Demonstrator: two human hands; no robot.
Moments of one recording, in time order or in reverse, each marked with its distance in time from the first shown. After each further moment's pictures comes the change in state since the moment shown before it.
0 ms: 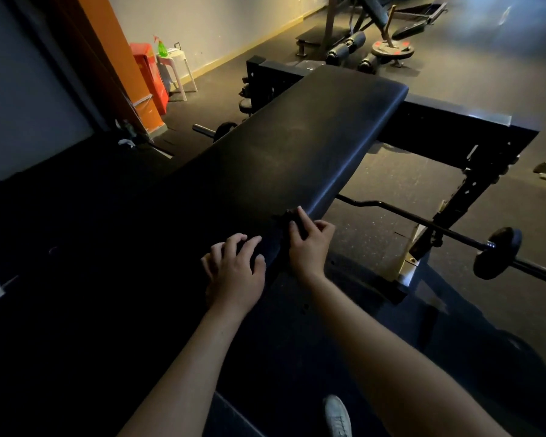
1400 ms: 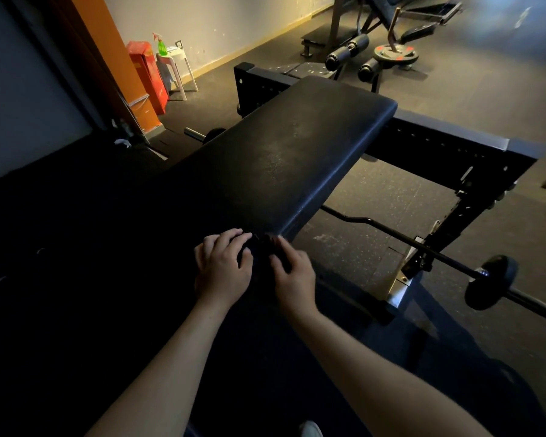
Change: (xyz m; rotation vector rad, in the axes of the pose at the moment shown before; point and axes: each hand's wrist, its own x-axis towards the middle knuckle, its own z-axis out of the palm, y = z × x) left_hand 0.096 0.084 0.047 -0.059 0.150 0.044; right_hand 0.065 0.019 -0.064 0.072 -0.250 -0.005
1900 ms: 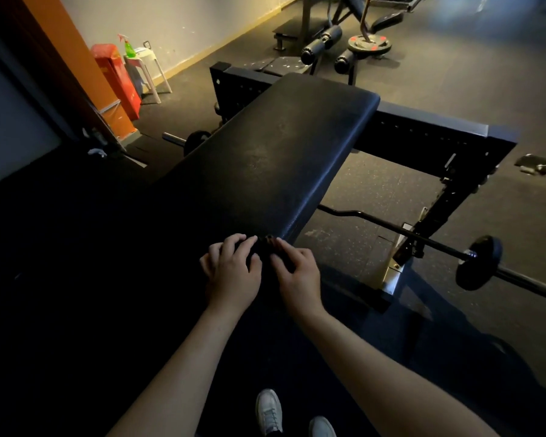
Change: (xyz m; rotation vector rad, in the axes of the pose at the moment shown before) left_hand 0.019 0.009 0.000 -0.010 -0.135 -0.019; right_hand 0.013 -0.011 0.005 -0.060 0.079 -0.025
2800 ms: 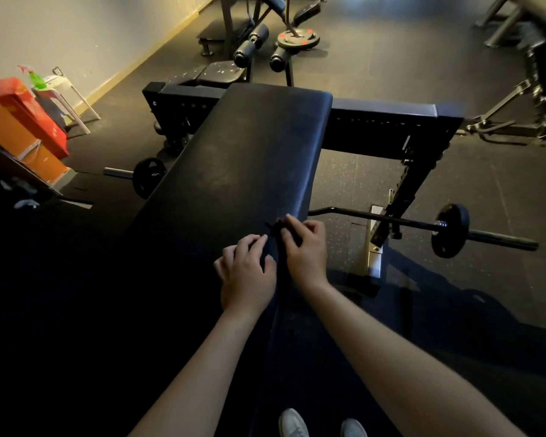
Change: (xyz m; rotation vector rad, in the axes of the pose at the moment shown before) left_hand 0.092 0.021 0.018 -0.109 -0.126 0.245; right_hand 0.114 -0.008 0.012 -0.119 0.380 0.020
